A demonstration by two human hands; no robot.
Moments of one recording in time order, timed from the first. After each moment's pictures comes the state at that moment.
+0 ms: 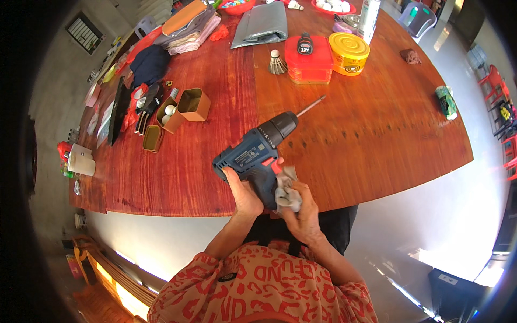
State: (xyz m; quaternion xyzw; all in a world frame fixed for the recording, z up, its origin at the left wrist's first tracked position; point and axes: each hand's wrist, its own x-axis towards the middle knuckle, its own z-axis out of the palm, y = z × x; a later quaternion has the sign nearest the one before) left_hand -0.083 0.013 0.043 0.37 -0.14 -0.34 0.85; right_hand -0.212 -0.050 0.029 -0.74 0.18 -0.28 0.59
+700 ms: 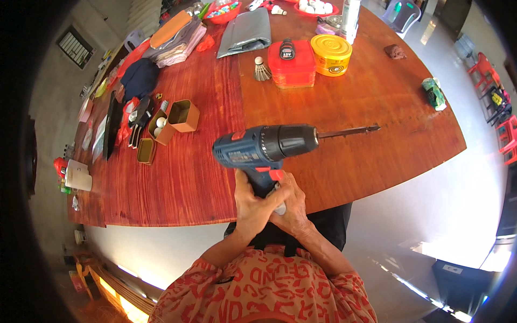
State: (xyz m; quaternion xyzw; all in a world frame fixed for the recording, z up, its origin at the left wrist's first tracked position) left_hand -0.119 0.004 0.097 0.60 -0.27 -0.19 0.73; right_hand -0.182 -0.064 0.048 -0.81 0.10 -0.42 0.40
